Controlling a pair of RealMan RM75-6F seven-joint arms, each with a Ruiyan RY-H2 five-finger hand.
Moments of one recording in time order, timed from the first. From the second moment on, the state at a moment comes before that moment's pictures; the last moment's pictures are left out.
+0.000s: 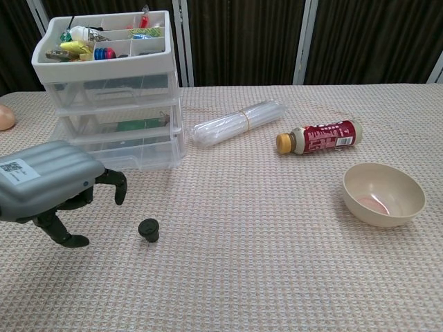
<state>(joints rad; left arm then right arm) -0.54 -1.51 0.03 -1.71 1.32 1.12 0.79 0.08 -1.12 0.00 -1.65 -1.63 1.50 0.03</state>
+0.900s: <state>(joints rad) -0.62 -1.70 -0.04 -1.57 1.20 1.04 0.84 0.09 -1.12 0.00 -1.64 -1.63 1.50 0.04</state>
